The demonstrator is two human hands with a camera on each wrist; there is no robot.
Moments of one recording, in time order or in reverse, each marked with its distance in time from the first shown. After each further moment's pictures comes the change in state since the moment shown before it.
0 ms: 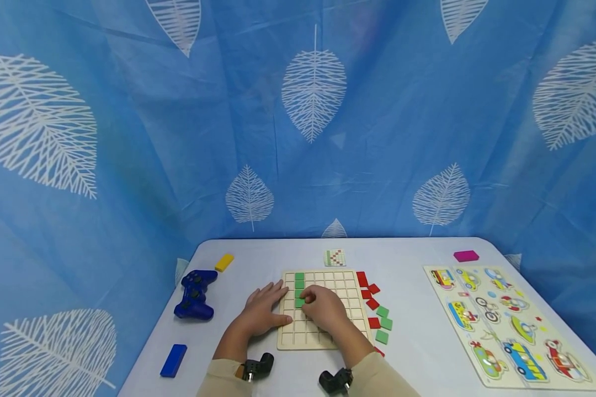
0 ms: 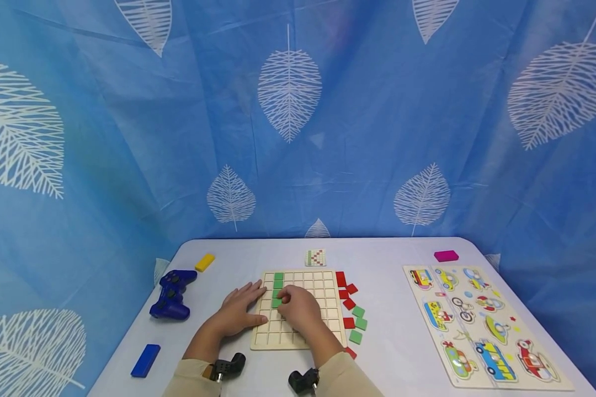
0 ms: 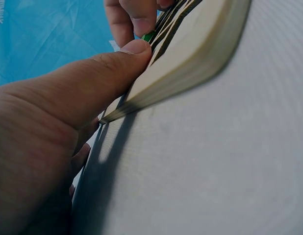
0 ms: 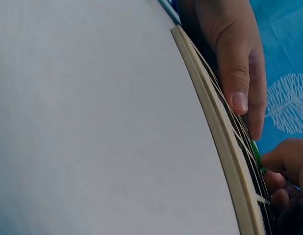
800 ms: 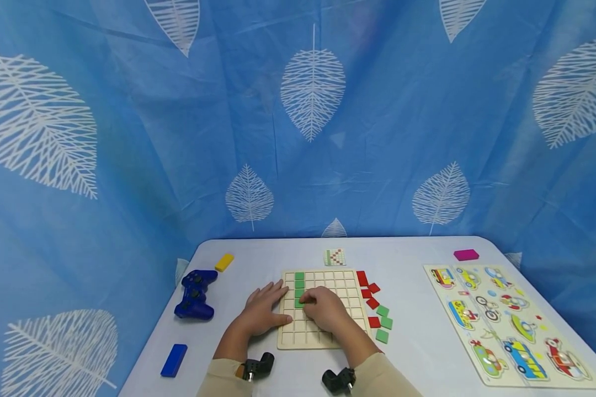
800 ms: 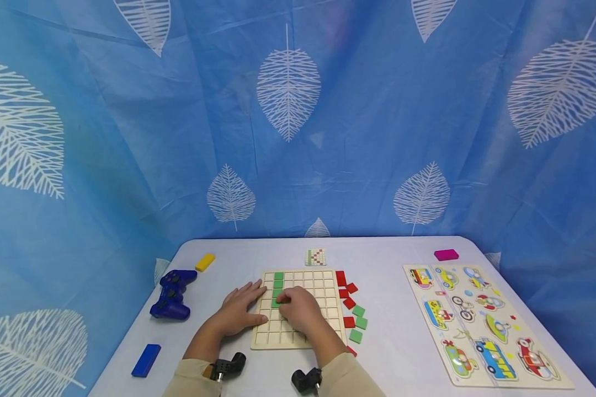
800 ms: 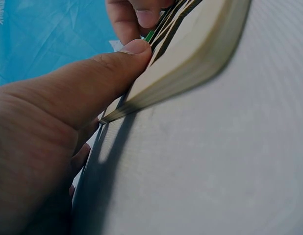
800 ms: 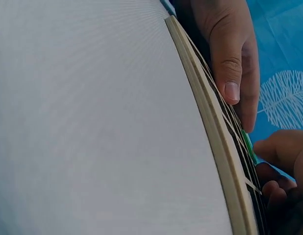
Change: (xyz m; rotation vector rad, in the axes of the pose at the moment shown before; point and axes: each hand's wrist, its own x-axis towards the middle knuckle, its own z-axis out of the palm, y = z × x) left_hand -0.002 0.002 0.001 -0.011 -0.005 -0.006; right_hand -0.003 0.004 -0.007 0.008 -0.098 -0.057
